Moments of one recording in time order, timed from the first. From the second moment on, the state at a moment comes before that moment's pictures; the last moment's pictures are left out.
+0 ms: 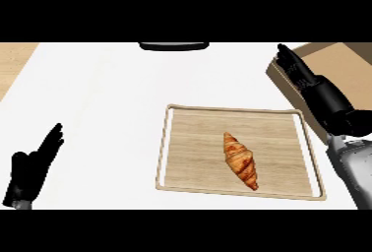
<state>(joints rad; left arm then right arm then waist) 0.05 0.48 -0.08 -1.33 0.16 0.10 0.01 -0.41 -0.46 0.17 -1.53 -0.13 0.08 -0.02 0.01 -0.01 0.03</state>
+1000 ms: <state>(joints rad) -0.10 0.52 -0.03 -1.31 -0.02 0.25 0.05 -0.45 -0.65 0.45 -1.30 0.19 0.45 -0.57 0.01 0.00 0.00</state>
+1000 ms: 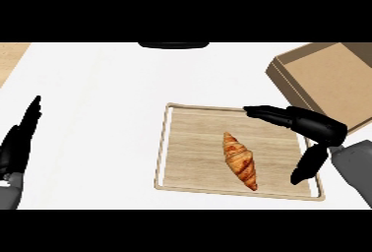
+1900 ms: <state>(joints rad) -0.11 0.49 -0.03 -1.32 -0.06 0.25 0.07 -0.78 -0.58 0.73 -1.29 0.69 0.68 -0.33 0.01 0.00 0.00</state>
